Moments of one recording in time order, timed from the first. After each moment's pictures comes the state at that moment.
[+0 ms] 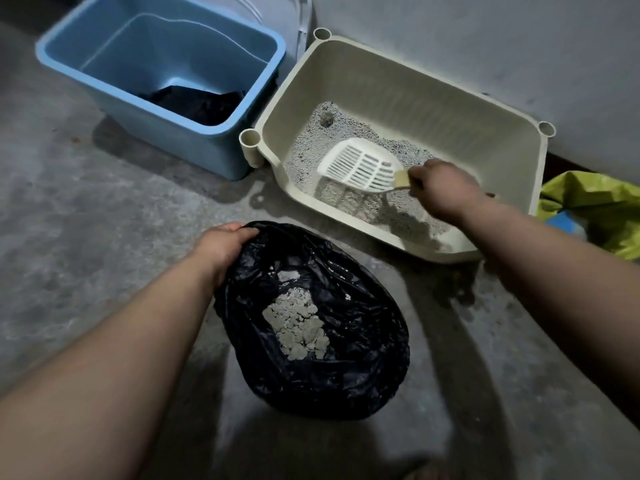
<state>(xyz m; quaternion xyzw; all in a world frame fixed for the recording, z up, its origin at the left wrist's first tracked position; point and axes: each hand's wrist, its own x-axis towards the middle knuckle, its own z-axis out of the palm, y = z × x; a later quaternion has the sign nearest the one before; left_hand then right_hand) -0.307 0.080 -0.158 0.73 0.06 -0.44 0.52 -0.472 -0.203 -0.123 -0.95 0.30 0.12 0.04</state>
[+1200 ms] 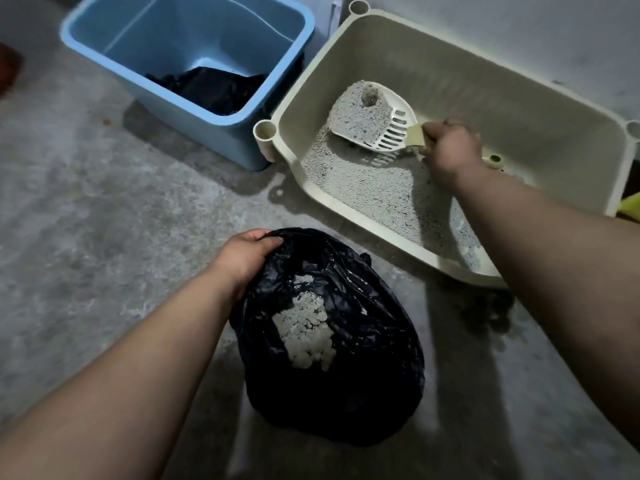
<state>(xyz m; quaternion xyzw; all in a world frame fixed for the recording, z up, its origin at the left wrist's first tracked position) -0.326 0.067 -0.168 0.73 0.09 -0.43 0.51 -0.394 -0.261 -0.184 -0.91 0.37 -0.01 0.17</state>
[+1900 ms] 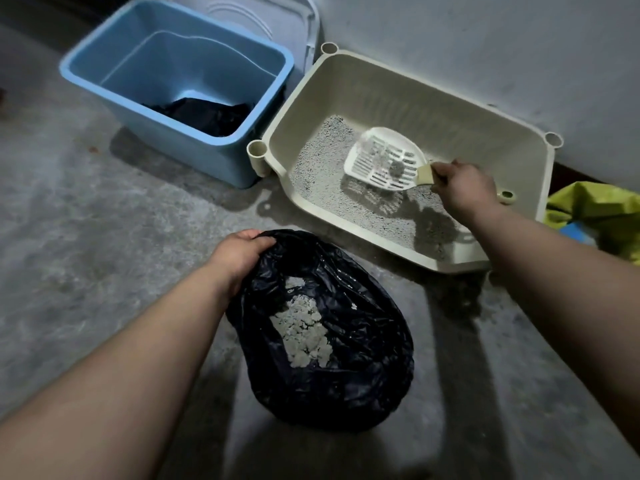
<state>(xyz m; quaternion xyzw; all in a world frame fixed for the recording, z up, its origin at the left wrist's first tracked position) -0.319 0.074 -0.155 0.73 0.04 -0.44 0.53 -0.479 -0.239 -0.140 -0.92 0.38 0.03 0.06</state>
